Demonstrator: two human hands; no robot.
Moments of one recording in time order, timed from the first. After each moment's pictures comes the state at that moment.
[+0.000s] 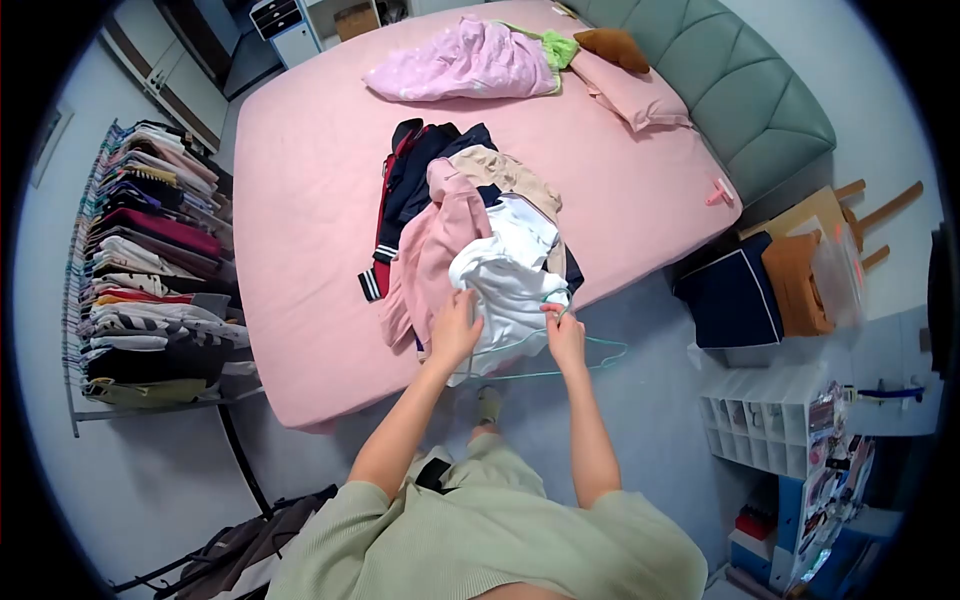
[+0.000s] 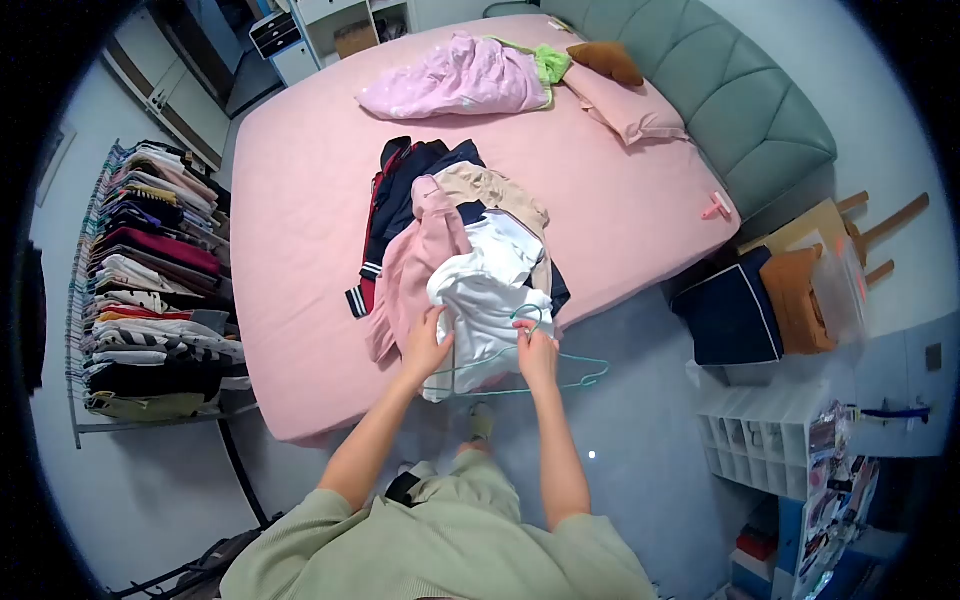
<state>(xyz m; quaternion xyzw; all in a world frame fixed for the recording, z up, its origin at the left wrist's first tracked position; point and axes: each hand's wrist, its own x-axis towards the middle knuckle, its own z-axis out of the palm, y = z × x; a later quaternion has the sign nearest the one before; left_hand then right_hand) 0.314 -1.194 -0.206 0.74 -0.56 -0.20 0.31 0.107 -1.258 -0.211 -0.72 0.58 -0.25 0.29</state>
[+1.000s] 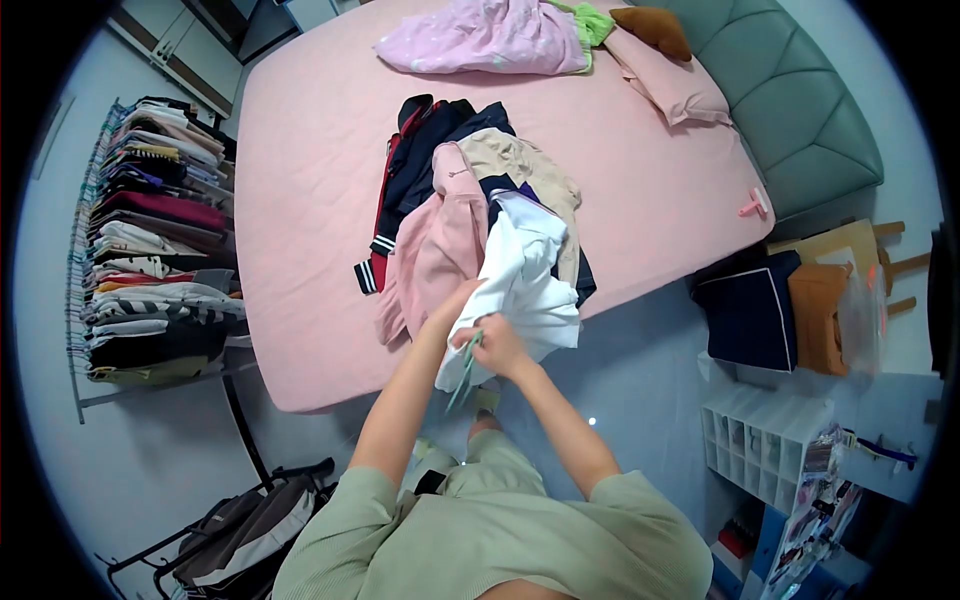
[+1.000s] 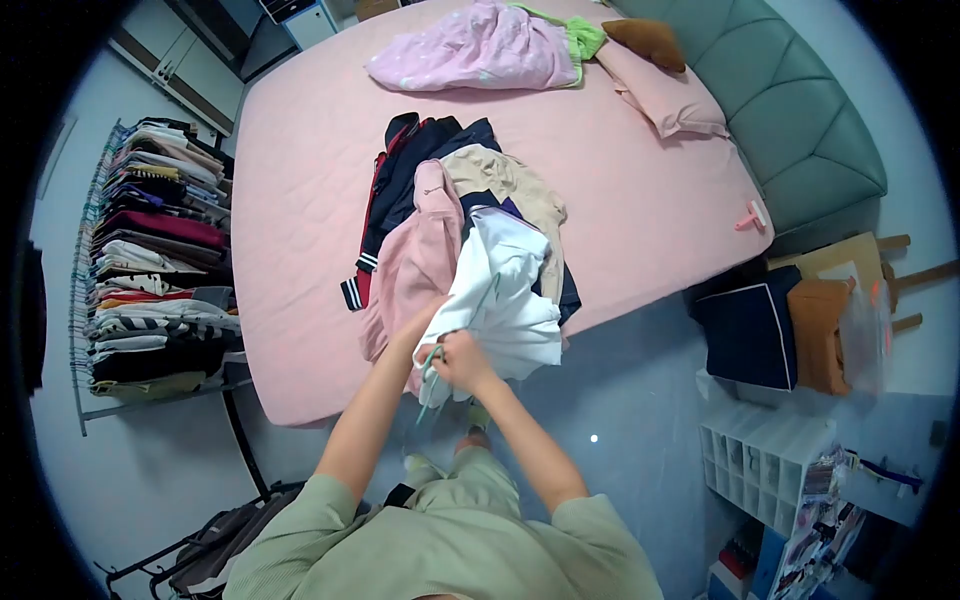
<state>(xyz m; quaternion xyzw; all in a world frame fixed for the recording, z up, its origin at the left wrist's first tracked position) 0.345 -1.299 -0.274 0.52 -0.16 -0.71 0.45 0.195 -1.294 -0.219 -0.85 0.20 -0.26 0.41</state>
